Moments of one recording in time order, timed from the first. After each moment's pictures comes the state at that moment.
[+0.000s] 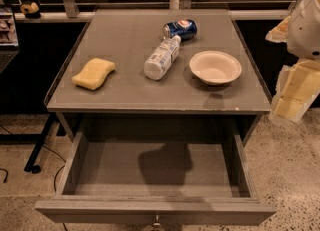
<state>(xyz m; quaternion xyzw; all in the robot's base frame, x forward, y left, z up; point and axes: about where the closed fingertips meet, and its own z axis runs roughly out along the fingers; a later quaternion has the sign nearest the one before) 0.438 -0.216 0.977 -0.60 0.78 -0.04 0.16</state>
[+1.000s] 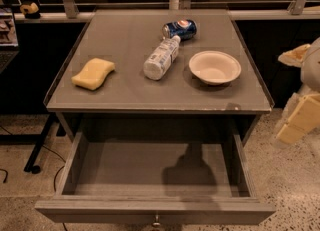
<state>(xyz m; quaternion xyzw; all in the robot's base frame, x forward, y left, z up) 0.418 -0.232 0.945 -0.56 0.80 -0.01 0.22</state>
